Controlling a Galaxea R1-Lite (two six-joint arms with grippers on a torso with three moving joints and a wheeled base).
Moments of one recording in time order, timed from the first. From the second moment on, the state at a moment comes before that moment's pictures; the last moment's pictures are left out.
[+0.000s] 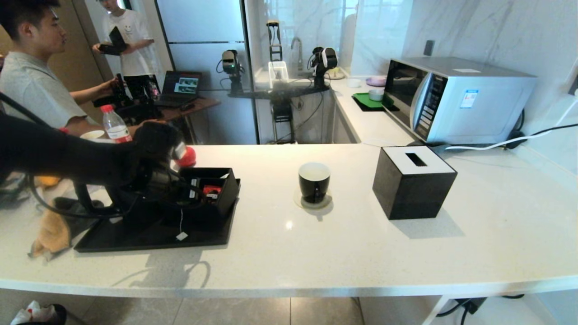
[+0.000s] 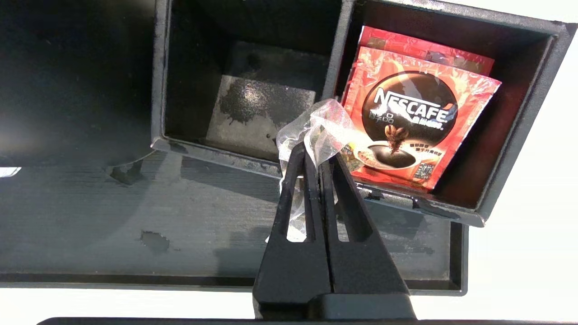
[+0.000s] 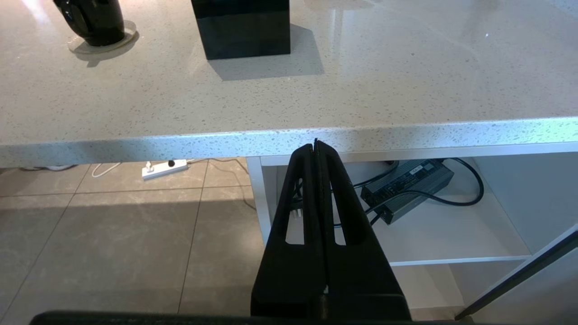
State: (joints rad) left arm -0.11 1.98 -1.26 0.13 0.14 -0.14; right arm 0.01 0.00 -0.05 0.13 -0.04 0.04
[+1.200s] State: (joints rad) left arm -0.12 1.79 -1.20 0.14 0.15 -0.14; right arm 0.01 0.00 -0.05 0.13 -0.04 0.04
